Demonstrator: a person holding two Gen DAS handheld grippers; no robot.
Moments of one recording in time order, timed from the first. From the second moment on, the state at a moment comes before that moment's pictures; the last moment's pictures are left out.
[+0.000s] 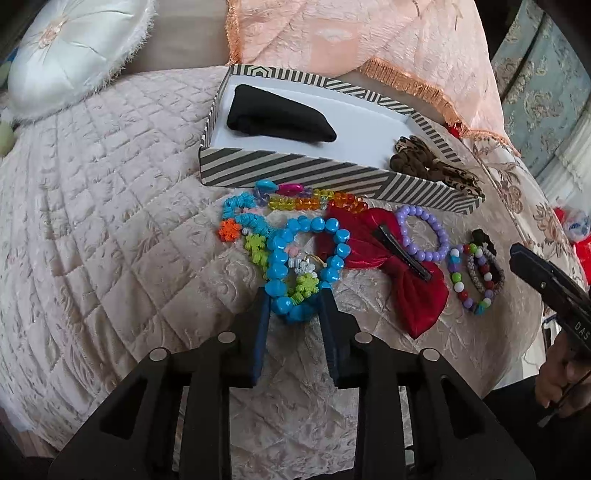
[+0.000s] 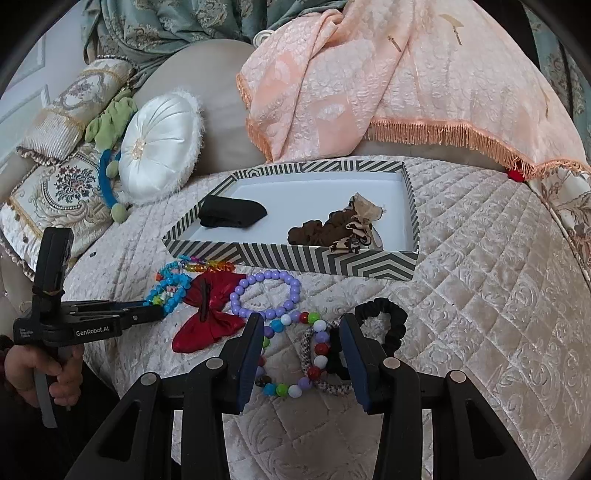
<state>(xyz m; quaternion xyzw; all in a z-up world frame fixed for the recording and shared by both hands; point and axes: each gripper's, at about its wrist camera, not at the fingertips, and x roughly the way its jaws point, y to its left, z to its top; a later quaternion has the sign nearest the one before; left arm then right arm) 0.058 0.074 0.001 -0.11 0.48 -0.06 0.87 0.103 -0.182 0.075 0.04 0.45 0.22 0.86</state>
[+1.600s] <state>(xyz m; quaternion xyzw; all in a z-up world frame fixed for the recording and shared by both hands) 0.059 0.079 0.009 -0.09 0.44 0.01 0.89 0.103 -0.186 0.074 0.04 0.45 0.22 0.86</state>
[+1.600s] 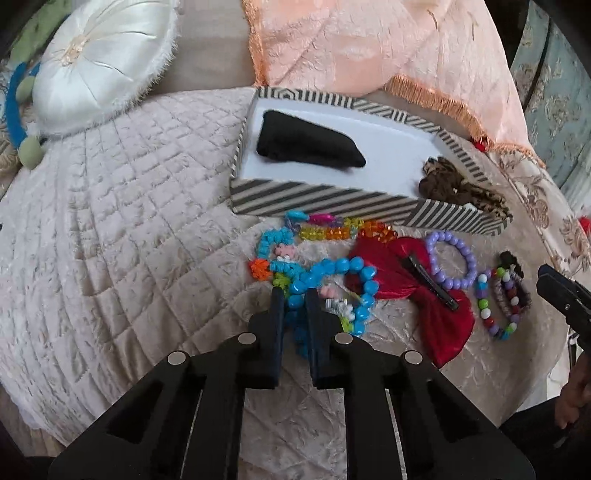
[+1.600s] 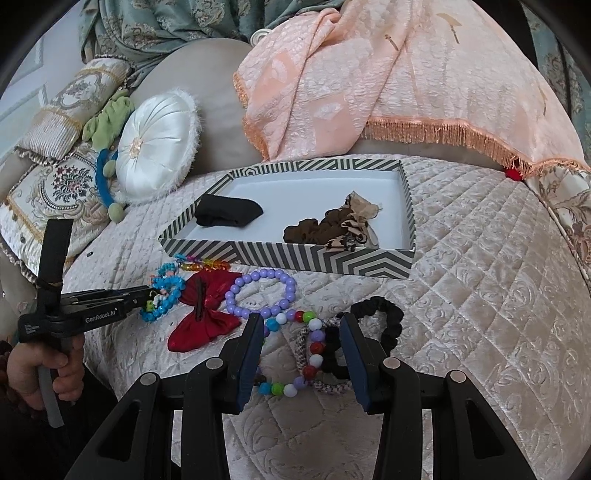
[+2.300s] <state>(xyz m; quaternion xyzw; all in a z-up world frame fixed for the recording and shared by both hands) 0.045 0.094 0.036 -0.14 0.40 -0.01 0.91 0.111 -0.223 0.058 0.05 0.49 0.18 0.85</state>
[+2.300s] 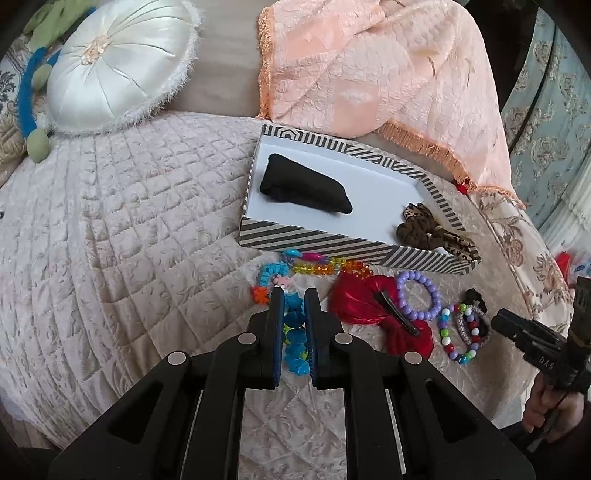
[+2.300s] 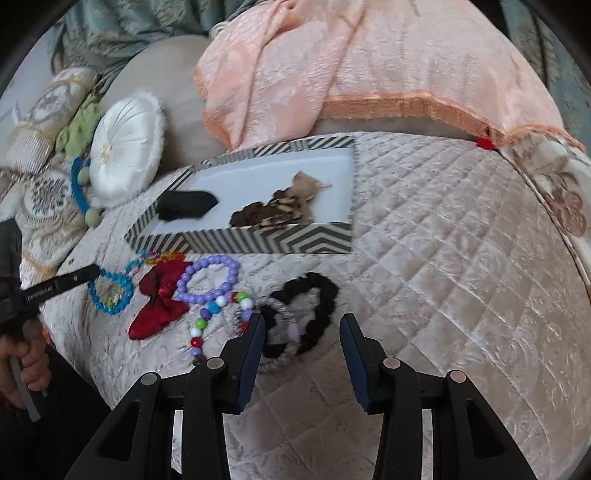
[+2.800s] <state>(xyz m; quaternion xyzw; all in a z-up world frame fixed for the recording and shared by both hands) 0.045 0.095 0.036 -0.14 0.40 -0.01 0.91 0.112 -0.213 0.058 0.01 0.49 0.19 0.85</state>
